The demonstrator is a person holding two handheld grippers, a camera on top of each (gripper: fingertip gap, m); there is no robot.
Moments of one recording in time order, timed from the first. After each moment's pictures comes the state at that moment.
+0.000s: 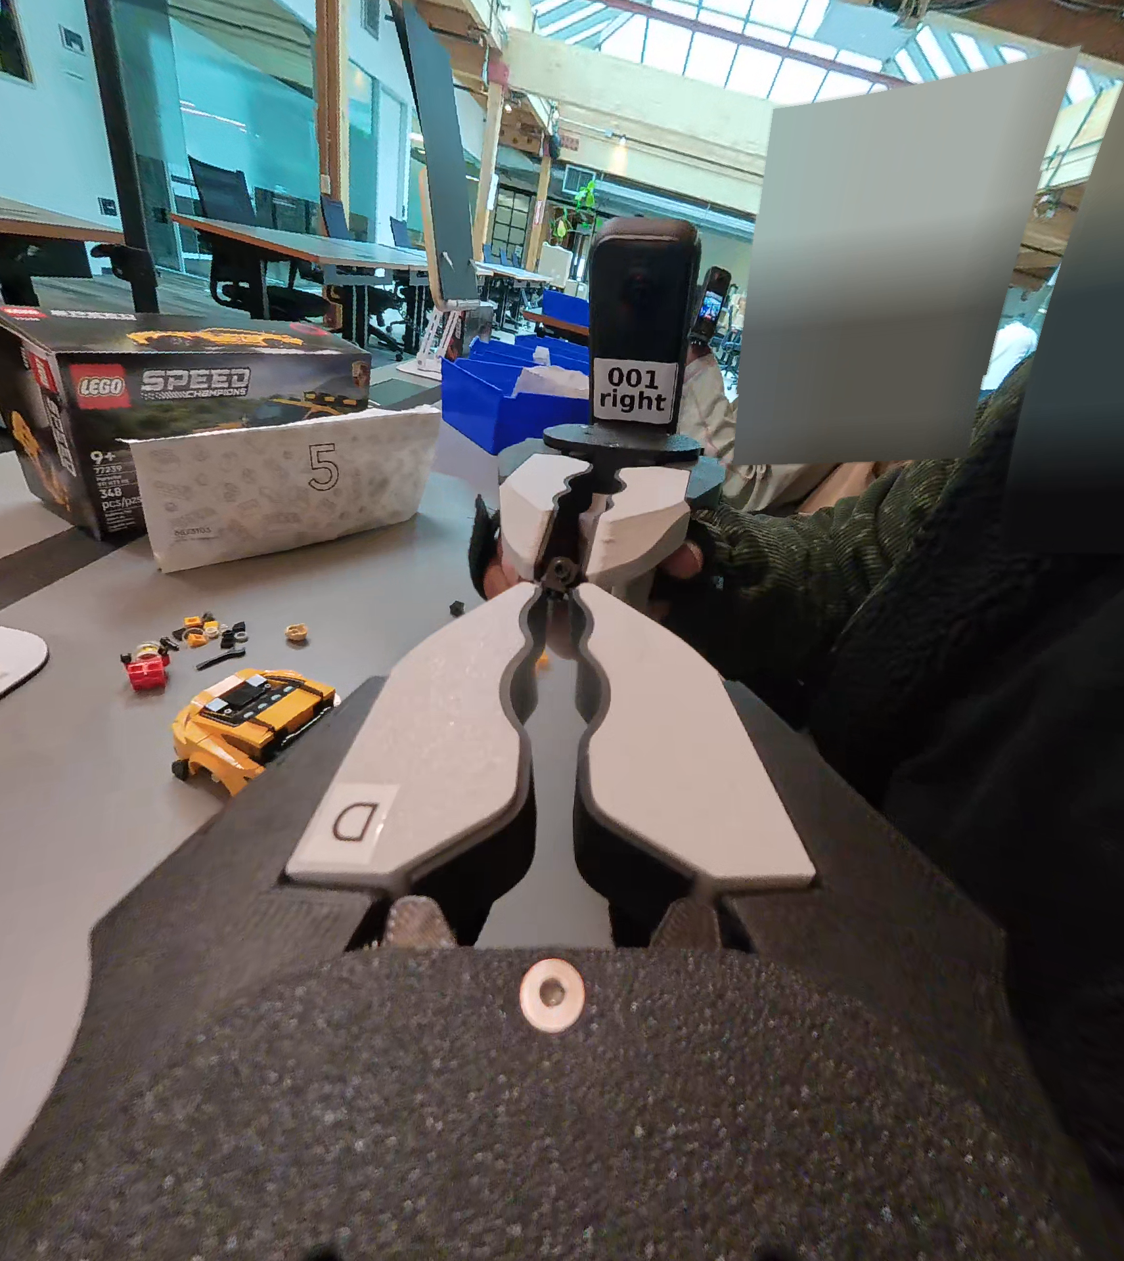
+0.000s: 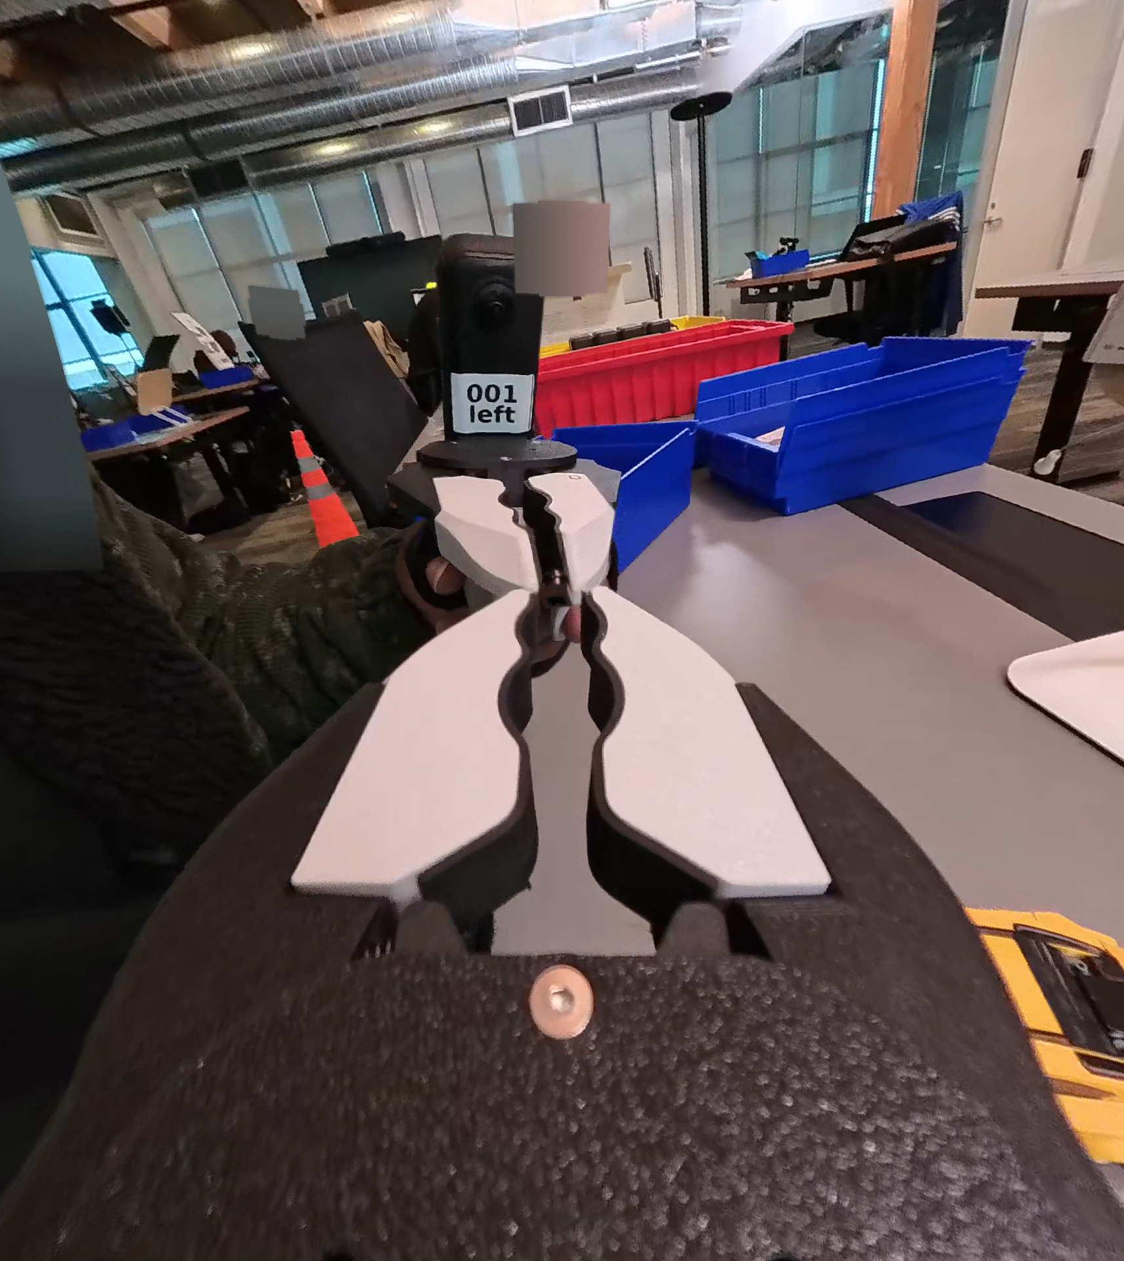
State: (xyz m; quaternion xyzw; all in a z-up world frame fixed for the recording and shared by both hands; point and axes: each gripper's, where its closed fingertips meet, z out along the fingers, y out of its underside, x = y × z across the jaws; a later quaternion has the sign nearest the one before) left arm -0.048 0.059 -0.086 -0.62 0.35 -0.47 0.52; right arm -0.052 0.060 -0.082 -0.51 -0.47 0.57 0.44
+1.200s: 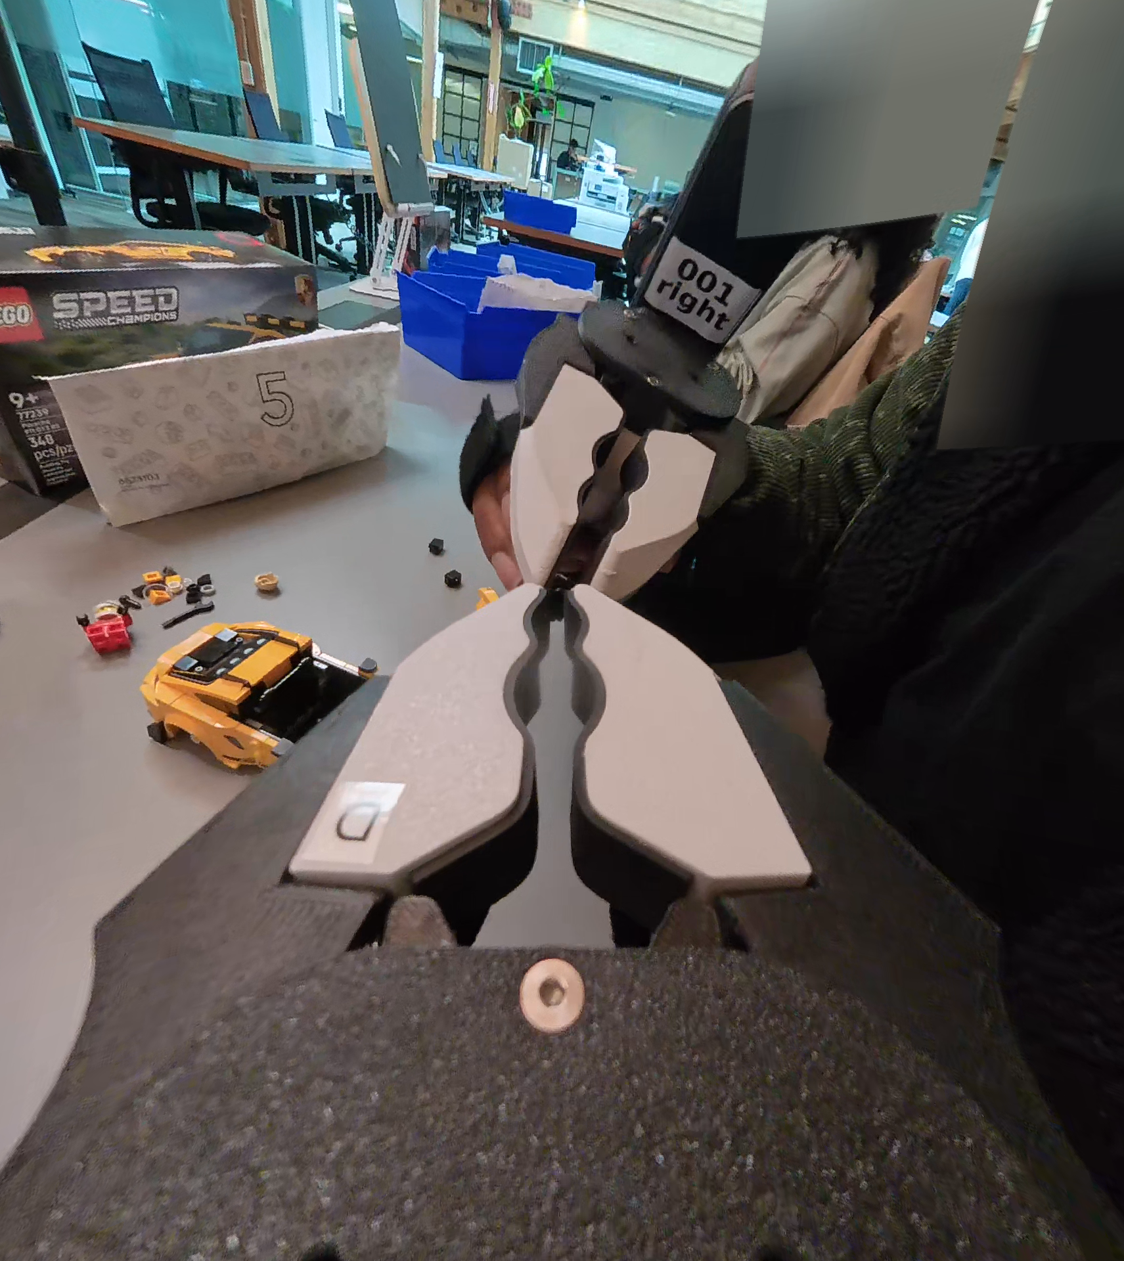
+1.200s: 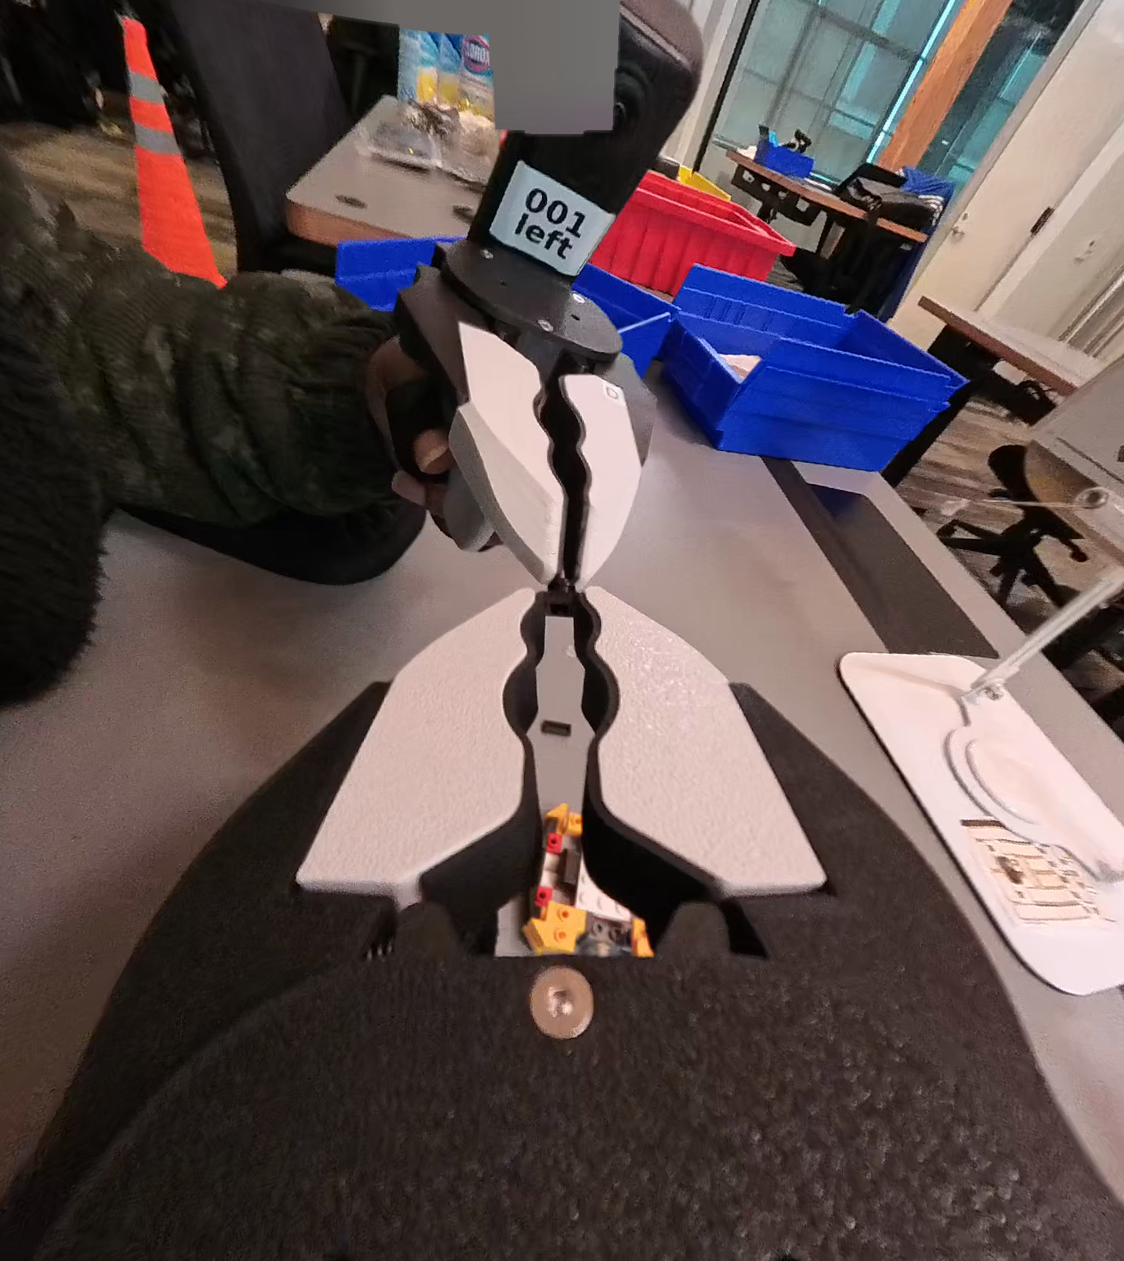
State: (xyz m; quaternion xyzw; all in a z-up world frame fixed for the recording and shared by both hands) left arm -0.042 0.050 -0.111 -0.63 0.41 -0.46 0.48; right arm -0.050 0.050 -0.115 -0.47 -0.63 0.38 0.50
